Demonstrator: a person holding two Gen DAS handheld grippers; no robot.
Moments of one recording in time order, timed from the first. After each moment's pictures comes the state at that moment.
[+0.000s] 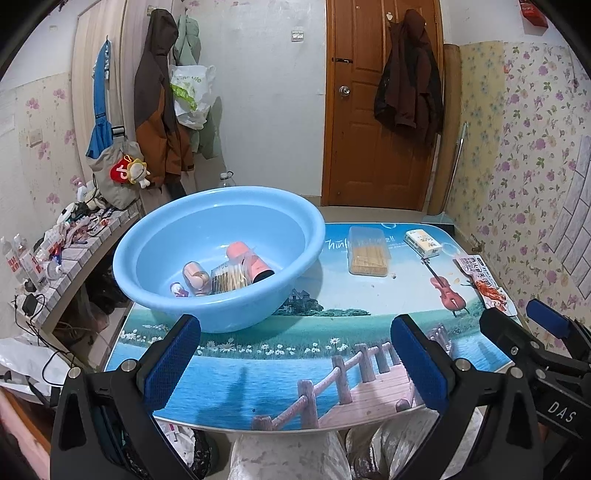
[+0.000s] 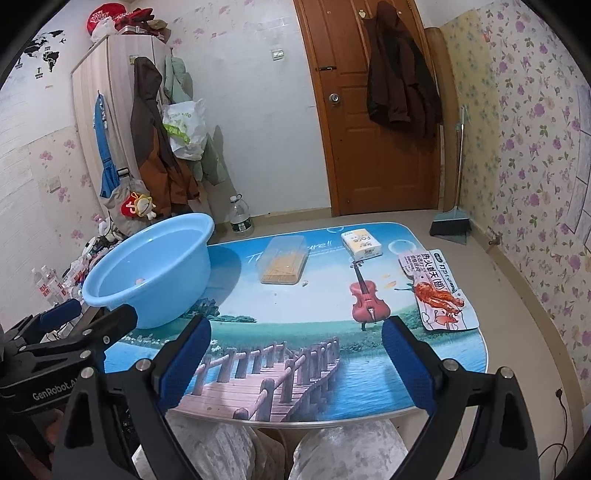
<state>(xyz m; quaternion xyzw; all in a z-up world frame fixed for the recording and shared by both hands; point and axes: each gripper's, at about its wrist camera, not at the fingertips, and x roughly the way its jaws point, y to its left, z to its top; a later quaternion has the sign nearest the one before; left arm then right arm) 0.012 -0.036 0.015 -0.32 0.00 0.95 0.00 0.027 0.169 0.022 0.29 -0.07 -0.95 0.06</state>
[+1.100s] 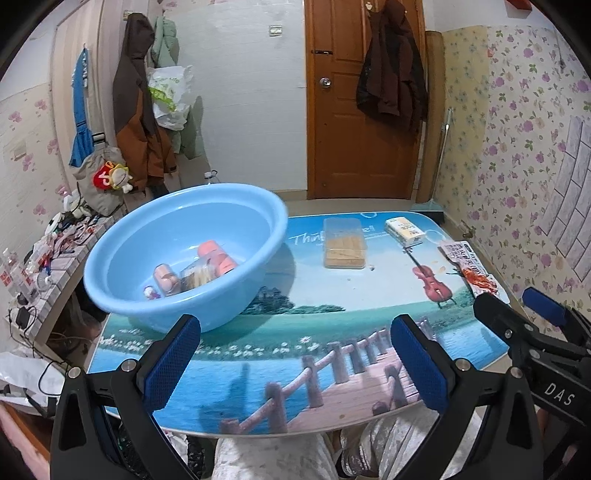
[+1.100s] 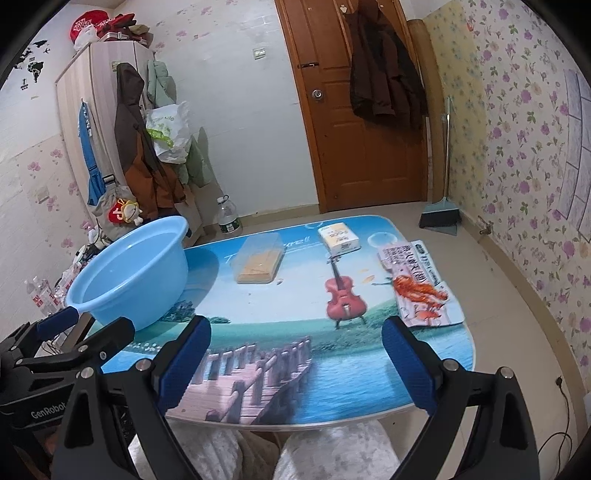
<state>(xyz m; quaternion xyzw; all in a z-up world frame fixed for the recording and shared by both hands) 0.002 -0.004 0.009 -0.33 0.02 0.94 0.03 0.016 0.194 0.010 0.30 -0.08 -0.95 0.04</state>
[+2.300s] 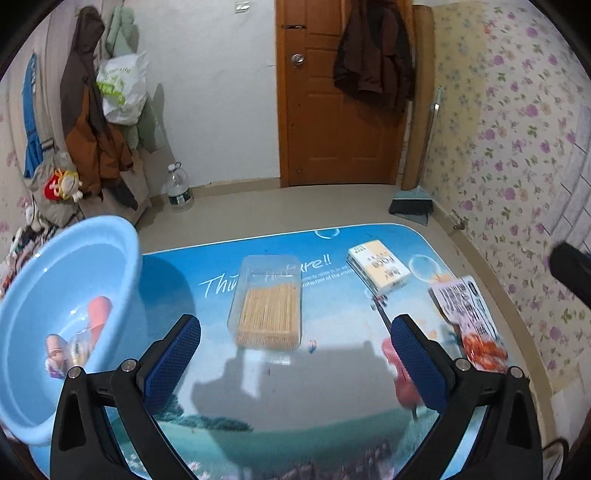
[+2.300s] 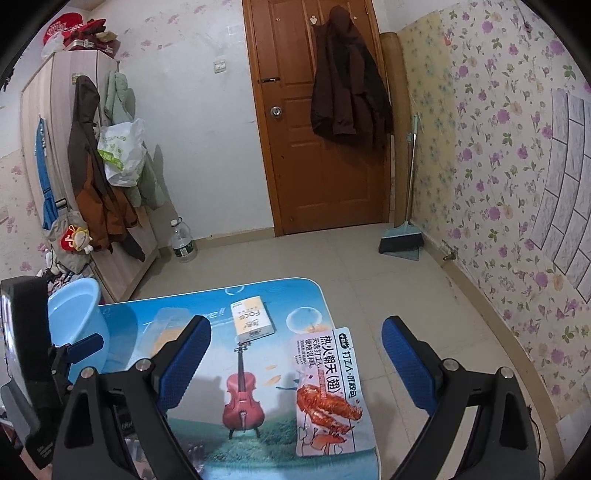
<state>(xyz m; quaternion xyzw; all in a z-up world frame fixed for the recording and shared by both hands) -0.149 0.089 -0.020 -0.37 0.02 0.93 0.06 -0.097 0.286 0.050 0.28 -0.07 -0.96 -0.04</state>
